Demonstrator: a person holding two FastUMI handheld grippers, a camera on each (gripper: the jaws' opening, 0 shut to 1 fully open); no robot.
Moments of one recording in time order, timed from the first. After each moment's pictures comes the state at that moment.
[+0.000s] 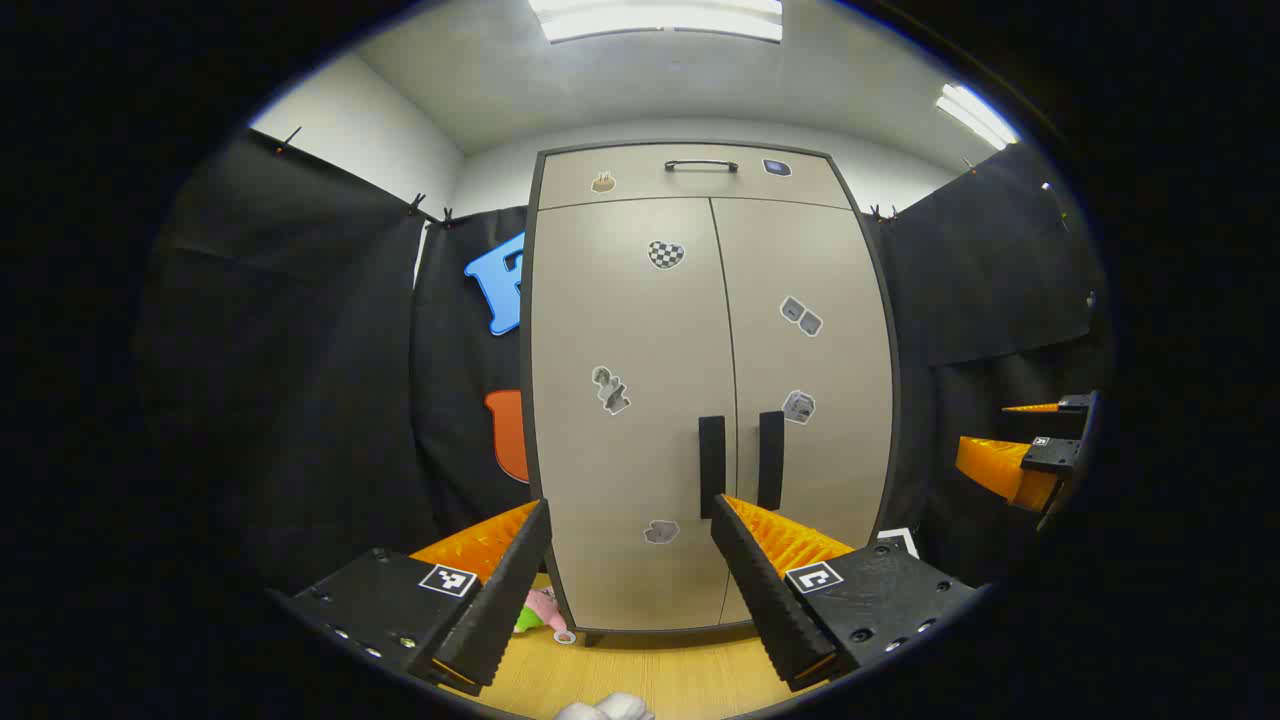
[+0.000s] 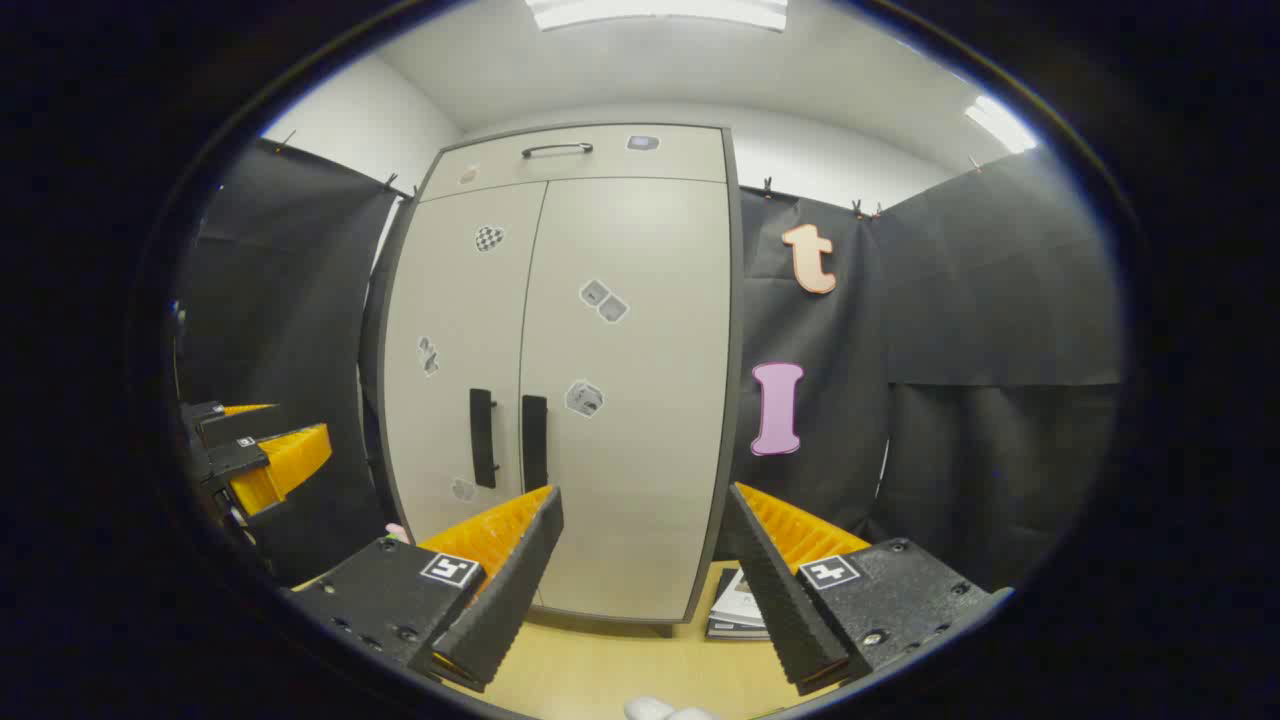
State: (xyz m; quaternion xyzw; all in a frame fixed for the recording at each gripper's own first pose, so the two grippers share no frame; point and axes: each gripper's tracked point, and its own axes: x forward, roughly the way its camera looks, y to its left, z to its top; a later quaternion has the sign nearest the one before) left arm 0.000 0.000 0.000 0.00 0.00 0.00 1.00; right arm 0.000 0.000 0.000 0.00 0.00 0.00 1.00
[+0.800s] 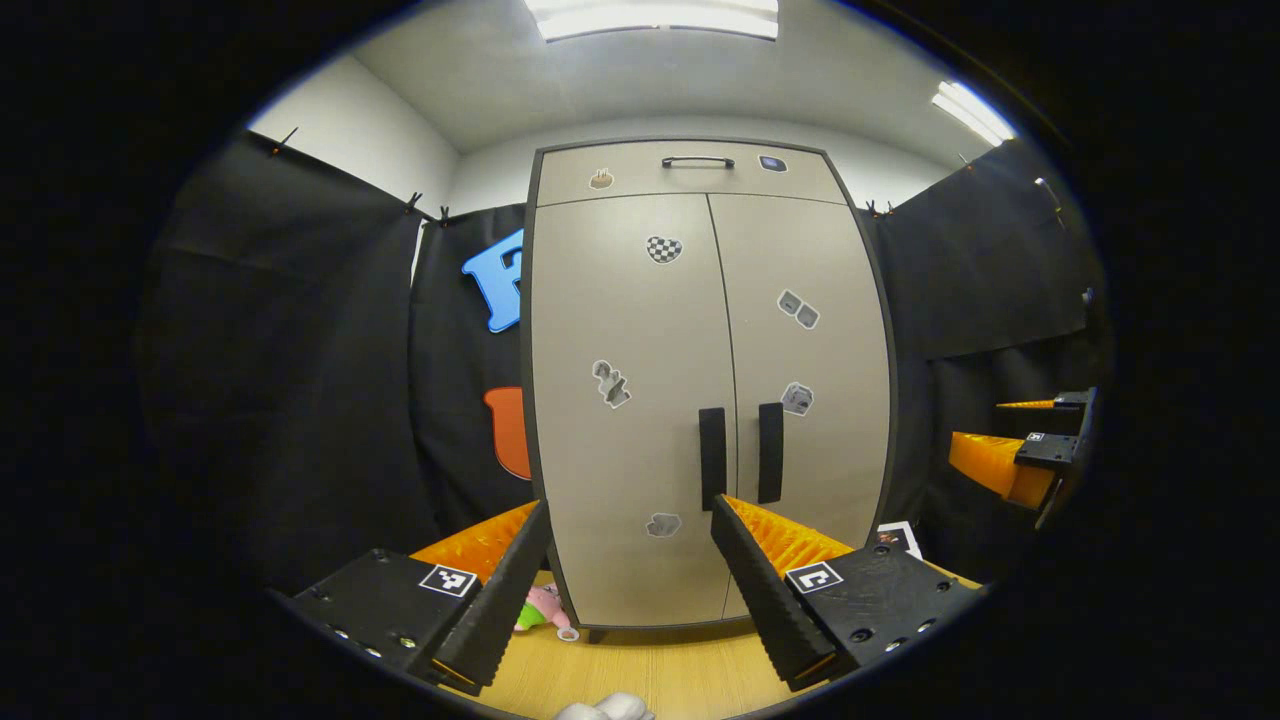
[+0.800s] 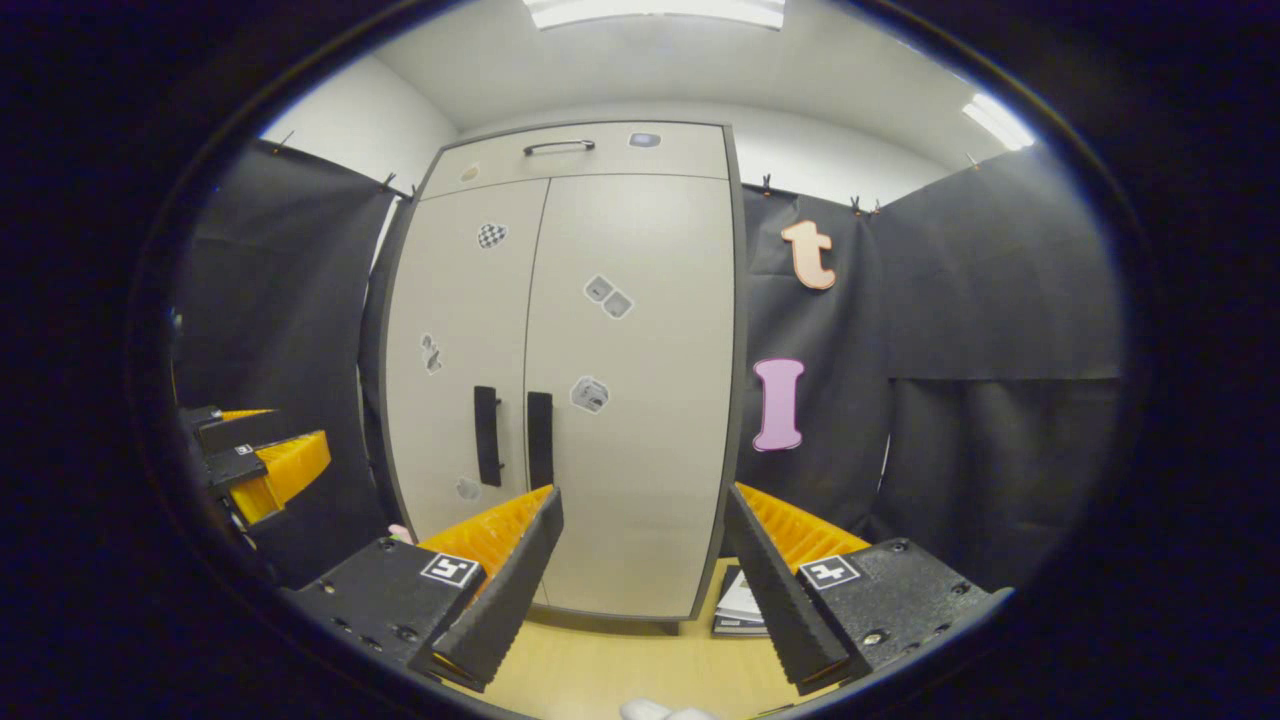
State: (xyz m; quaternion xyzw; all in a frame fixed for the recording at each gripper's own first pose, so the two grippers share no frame) left arm -0.005 0.006 -0.007 0.00 0.01 0.00 1.00; right arm 0.001 0.008 -0.006 0.00 0.00 -0.01 1.00
